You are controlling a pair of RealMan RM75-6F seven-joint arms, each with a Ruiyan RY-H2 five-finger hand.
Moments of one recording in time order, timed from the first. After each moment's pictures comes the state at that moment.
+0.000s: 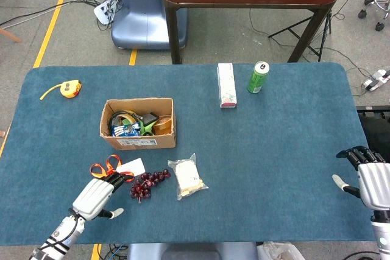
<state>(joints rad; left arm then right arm) -0.32 -1.24 0.03 -1.87 1.55 1.11 0.24 0.05 -1.08 0.07 -1.63 -1.55 1.58 -0.06</state>
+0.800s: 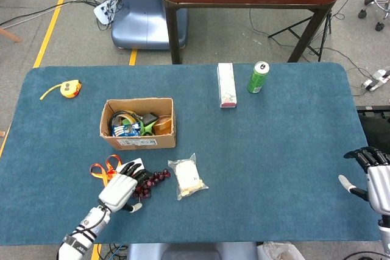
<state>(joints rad) -0.42 -1.42 -0.02 -1.85 1.31 1.03 0.48 0.02 -1.05 0.08 -1.66 -1.57 1.63 -0.05</state>
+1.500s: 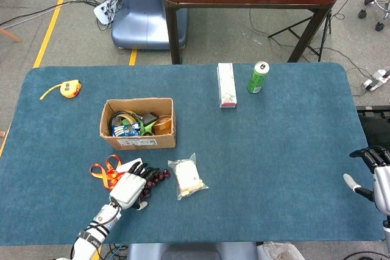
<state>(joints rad) -0.48 -1.54 -0.02 -1.76 1.19 1.05 0.63 0.01 -1.04 0.10 -1.67 -1.56 1.66 -0.06</state>
